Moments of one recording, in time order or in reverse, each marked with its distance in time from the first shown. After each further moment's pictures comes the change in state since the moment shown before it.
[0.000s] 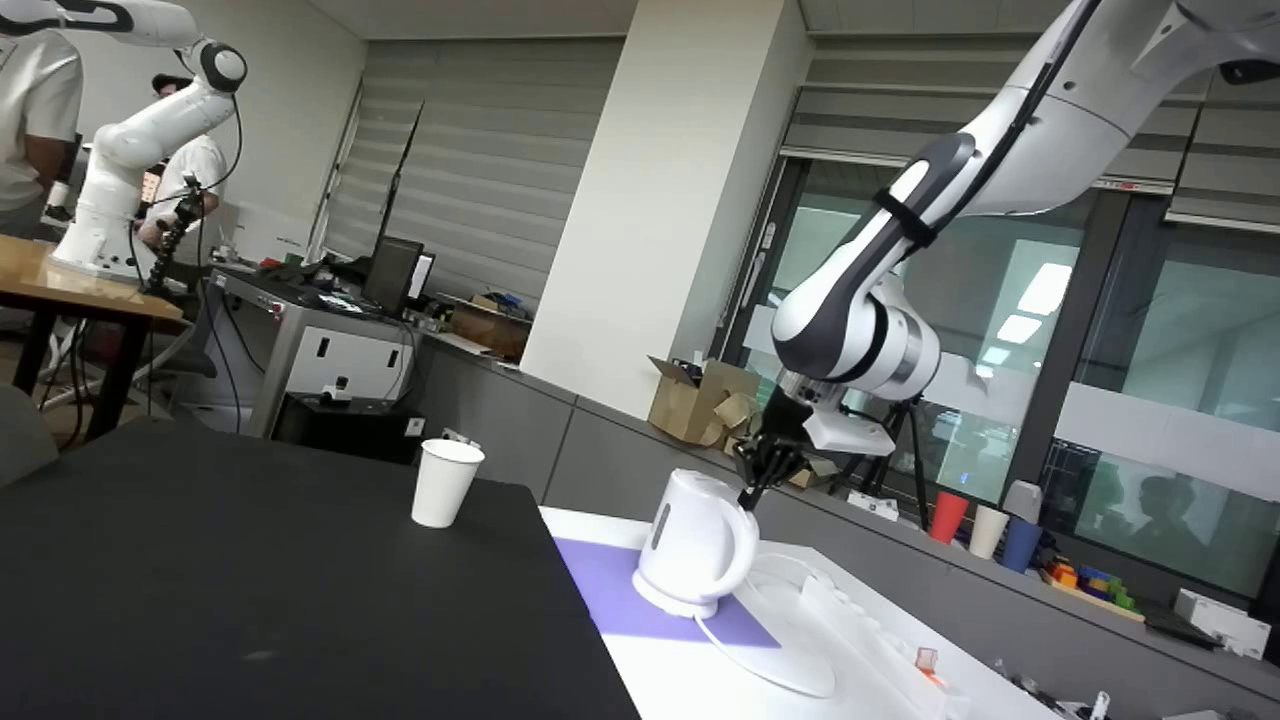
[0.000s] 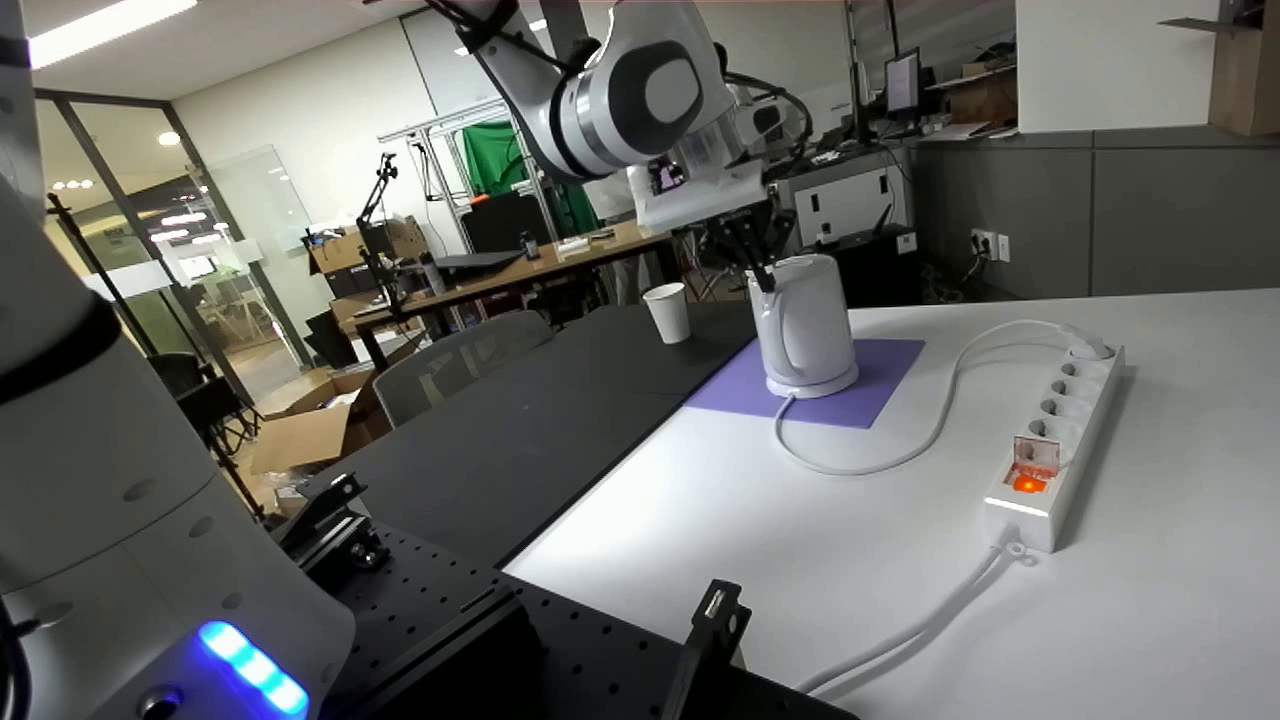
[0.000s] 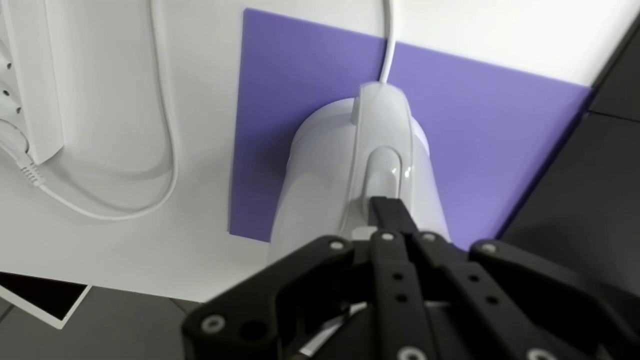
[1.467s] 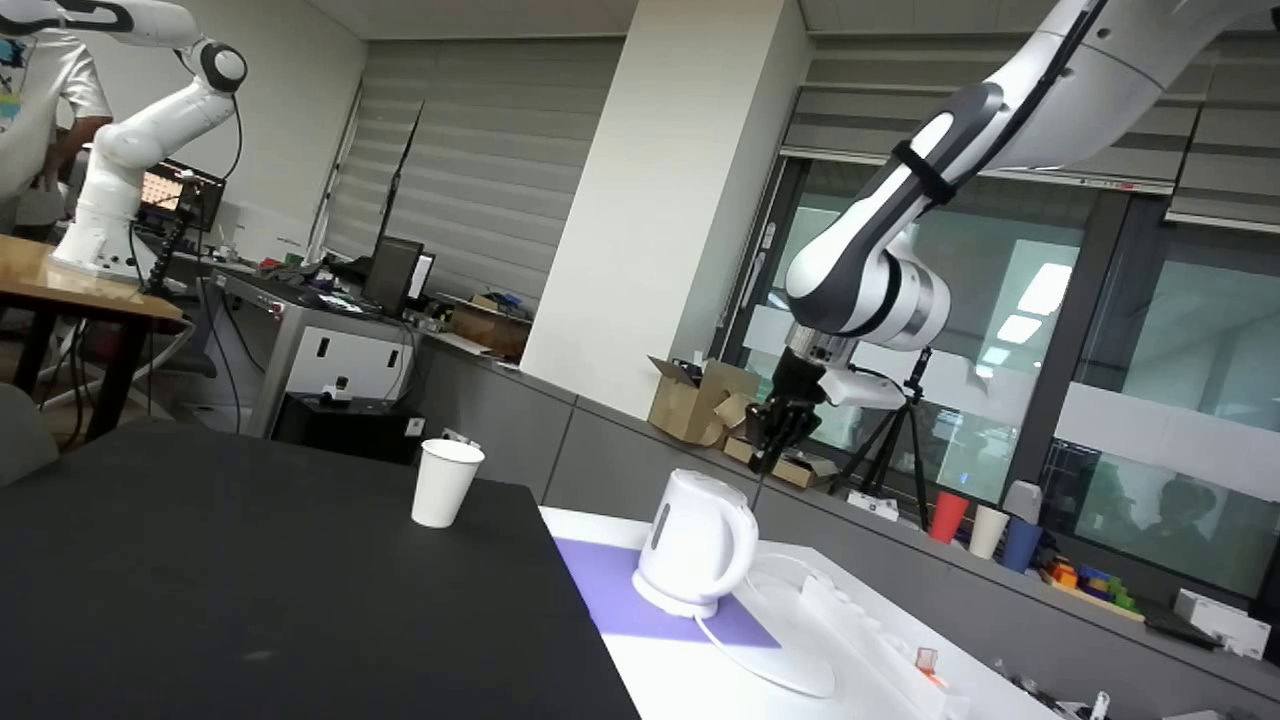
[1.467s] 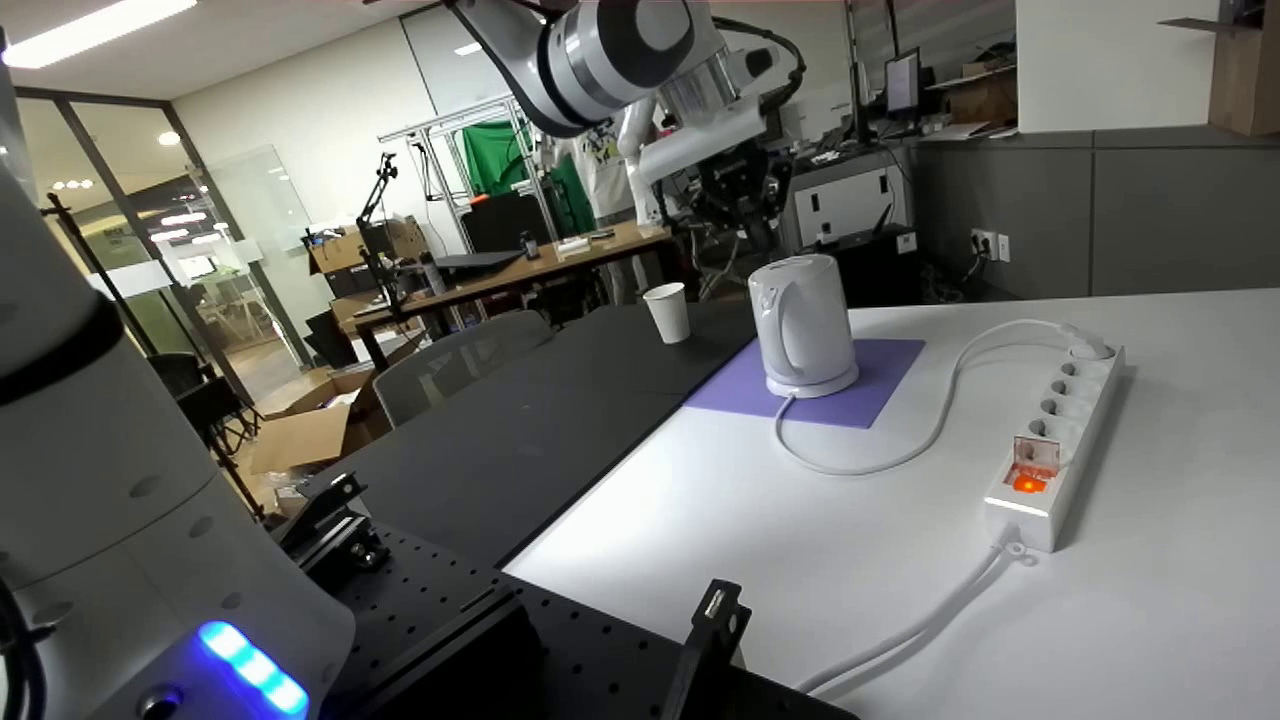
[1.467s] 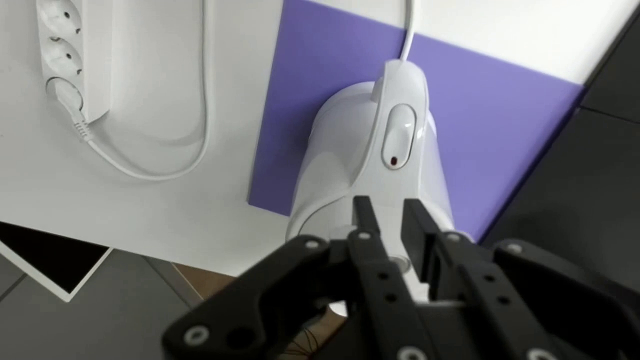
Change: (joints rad) arm 0.050 -0.107 -0.055 0.020 -0.053 -0.143 -0.011
